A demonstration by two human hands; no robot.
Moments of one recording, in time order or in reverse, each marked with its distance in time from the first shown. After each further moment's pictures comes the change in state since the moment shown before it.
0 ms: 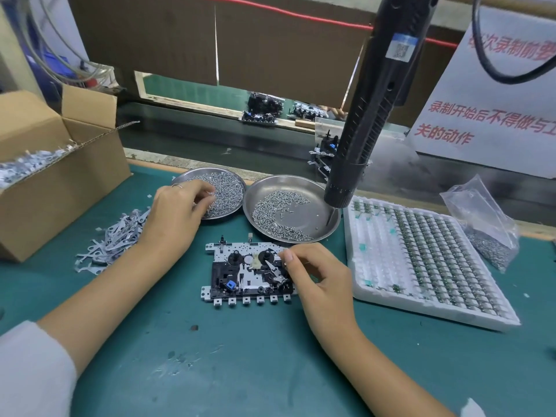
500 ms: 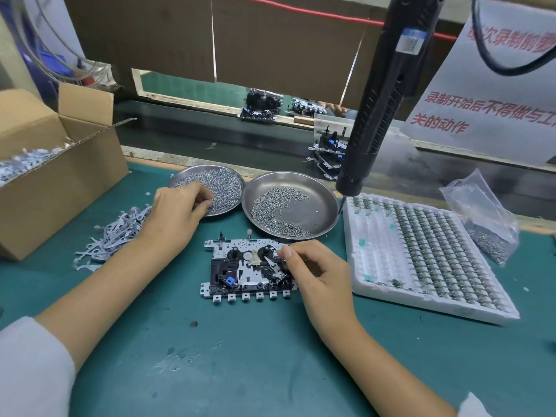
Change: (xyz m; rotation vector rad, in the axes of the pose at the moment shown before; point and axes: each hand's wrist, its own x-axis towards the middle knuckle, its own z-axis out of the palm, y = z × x) left_hand 0.002 -0.004 0.004 0.048 -0.122 -0.074; right_hand 0.000 -0.003 0.000 0.070 -0.005 0.095
